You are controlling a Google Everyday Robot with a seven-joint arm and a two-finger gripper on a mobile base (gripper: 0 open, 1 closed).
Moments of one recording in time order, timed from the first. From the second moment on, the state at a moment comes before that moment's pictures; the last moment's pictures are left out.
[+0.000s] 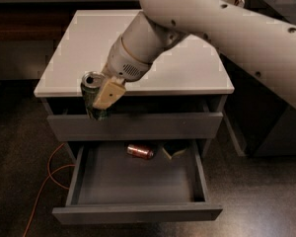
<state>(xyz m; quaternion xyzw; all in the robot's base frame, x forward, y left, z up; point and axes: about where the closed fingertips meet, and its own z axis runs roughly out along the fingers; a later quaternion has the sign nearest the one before) 0.534 0.090 0.895 -0.68 0.65 0.19 0.27</state>
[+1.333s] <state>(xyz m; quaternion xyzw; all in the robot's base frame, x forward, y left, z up) 0.645 0.066 0.951 -0.61 0.71 0.22 0.28</state>
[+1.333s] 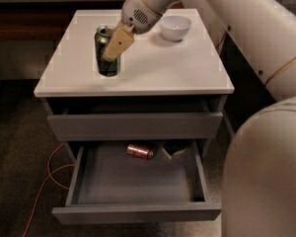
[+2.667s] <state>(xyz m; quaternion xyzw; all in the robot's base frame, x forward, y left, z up) 0.713 0.046 0.903 -0.56 0.76 0.23 0.24</state>
